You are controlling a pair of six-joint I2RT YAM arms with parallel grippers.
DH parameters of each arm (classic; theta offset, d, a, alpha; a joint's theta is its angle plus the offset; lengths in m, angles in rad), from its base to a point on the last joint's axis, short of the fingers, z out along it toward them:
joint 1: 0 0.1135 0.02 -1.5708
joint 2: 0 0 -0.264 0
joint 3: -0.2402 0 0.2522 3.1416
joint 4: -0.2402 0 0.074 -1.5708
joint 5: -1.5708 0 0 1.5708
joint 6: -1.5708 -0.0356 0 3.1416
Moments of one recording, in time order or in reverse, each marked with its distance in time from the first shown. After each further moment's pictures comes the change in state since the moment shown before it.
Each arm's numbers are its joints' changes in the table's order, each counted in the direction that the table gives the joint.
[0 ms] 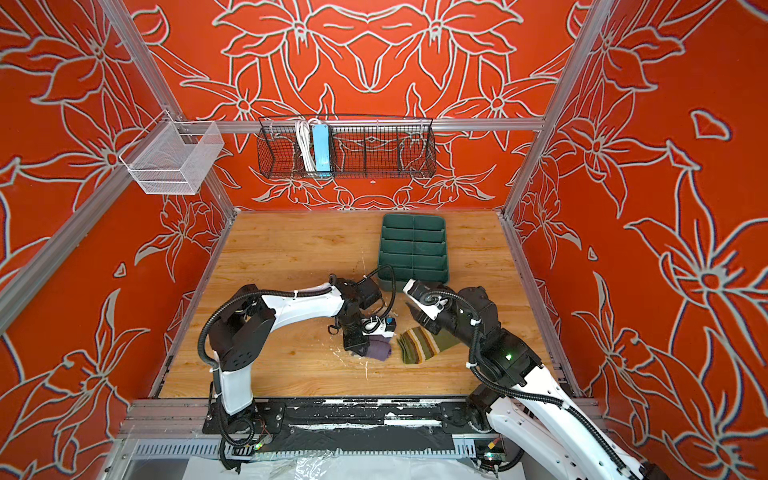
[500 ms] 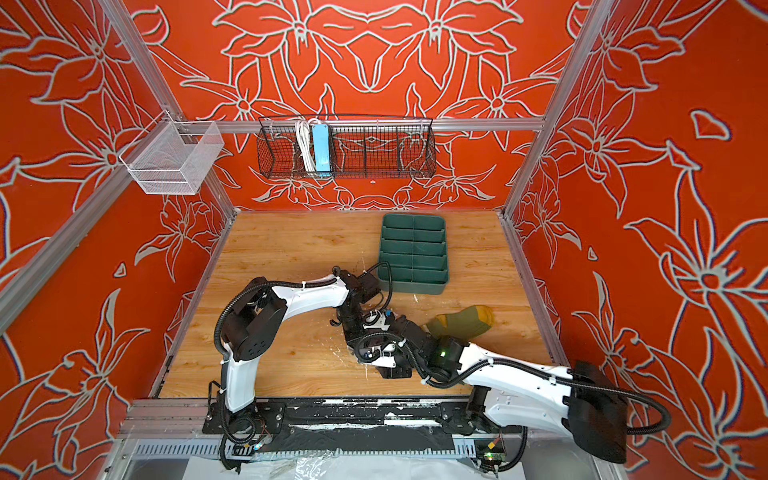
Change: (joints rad) left arm 0.044 0.070 -0.072 -0.090 -0.076 0.036; right arm 0.393 0.431 0.180 0.174 -0.064 0.089
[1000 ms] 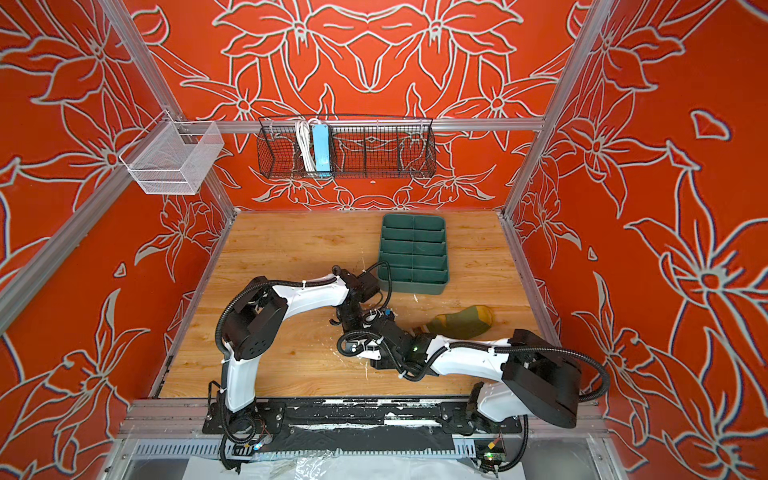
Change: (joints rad) left arm 0.011 0.007 -0.005 -0.008 -0.005 0.001; right arm 0.018 0.300 -0.050 0.197 -0.195 0.018
